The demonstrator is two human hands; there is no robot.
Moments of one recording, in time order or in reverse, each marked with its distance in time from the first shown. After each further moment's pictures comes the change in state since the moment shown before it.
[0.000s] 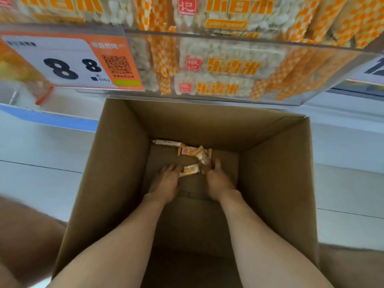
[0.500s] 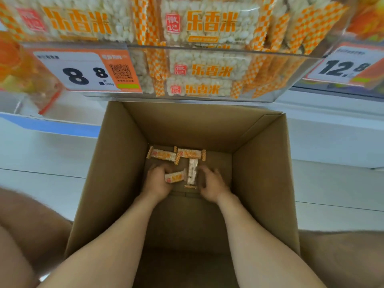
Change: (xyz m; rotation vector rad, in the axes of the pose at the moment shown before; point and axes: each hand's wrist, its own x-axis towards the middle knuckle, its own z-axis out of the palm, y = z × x) left_hand -0.023 -0.006 -0.016 -0.436 0.198 -0.145; right_hand -0.021 0.008 0.015 0.430 0.083 0.026
